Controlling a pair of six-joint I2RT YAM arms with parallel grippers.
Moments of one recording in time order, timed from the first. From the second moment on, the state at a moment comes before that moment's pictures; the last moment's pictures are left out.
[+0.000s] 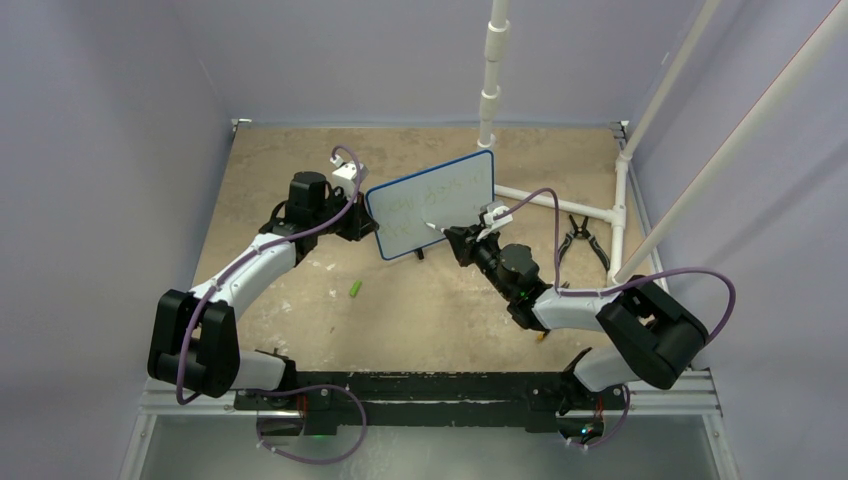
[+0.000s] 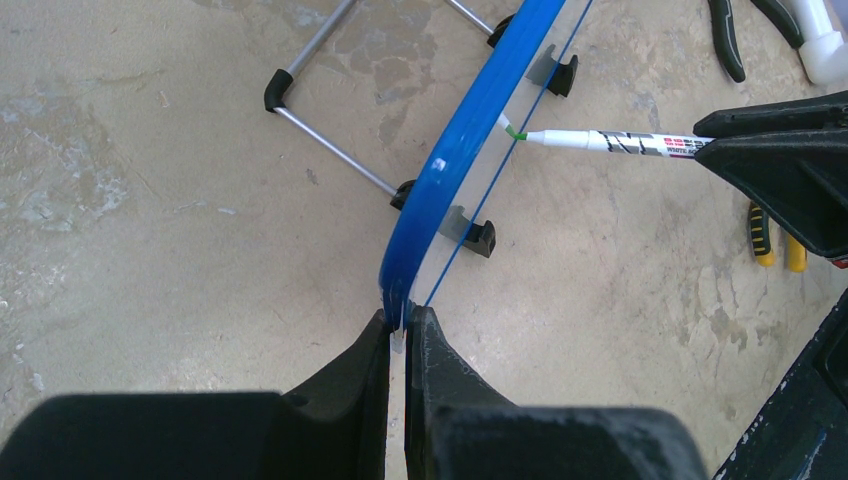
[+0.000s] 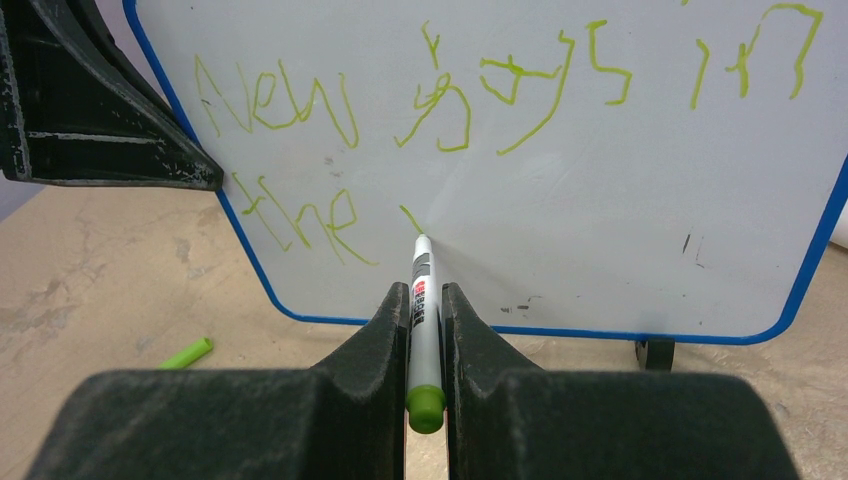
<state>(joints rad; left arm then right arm) -0.28 1.36 0.86 -0.09 0.47 -0.09 0.73 1.43 0.41 1.02 0.17 0.25</state>
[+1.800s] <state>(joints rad) -0.28 1.36 0.86 -0.09 0.47 -0.09 0.73 1.38 0.41 1.00 0.27 0.29</state>
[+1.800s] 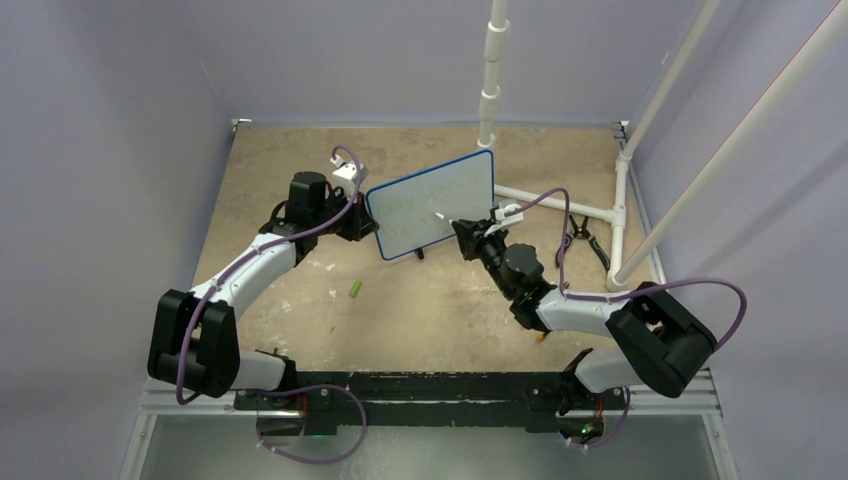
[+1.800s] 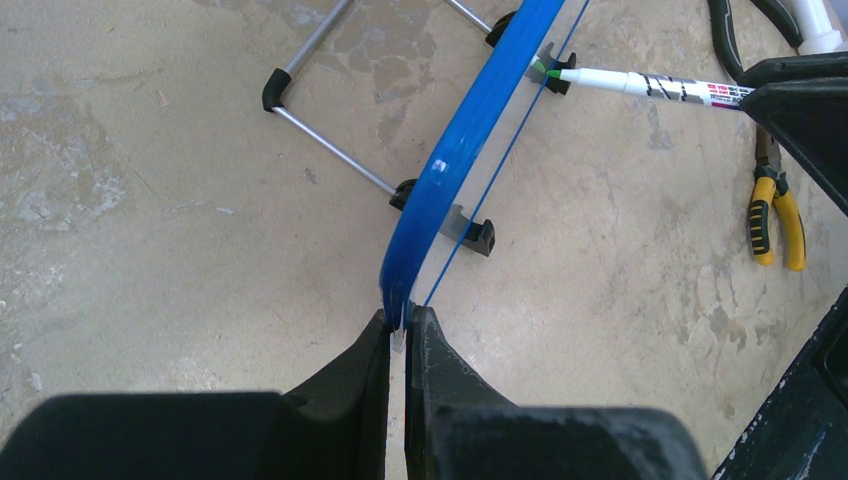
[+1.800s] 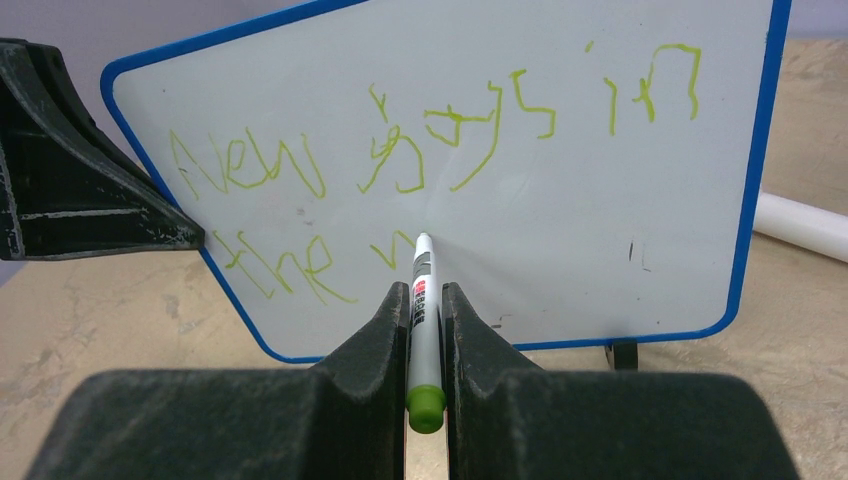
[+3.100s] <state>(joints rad) -0.28 1.36 0.86 -0.09 0.47 -0.09 0.70 1.35 0.38 0.95 0.32 0.33</state>
